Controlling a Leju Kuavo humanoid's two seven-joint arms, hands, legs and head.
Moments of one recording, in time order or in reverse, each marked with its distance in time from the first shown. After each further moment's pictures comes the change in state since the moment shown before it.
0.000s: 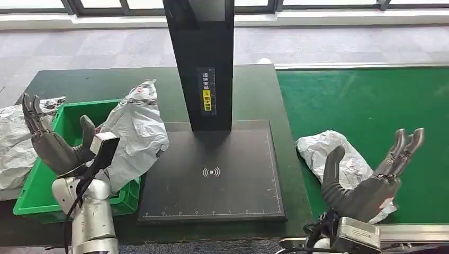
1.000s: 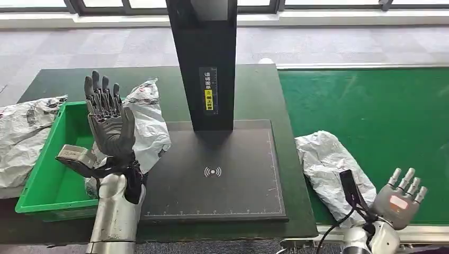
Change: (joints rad) left arm 0.040 0.020 -0.443 -0.002 0.965 -0.775 -0.131; right arm -0.352 -0.048 -0.952 0.837 0.994 0.002 0.409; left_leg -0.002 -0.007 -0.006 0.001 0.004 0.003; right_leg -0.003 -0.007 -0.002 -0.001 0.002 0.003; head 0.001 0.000
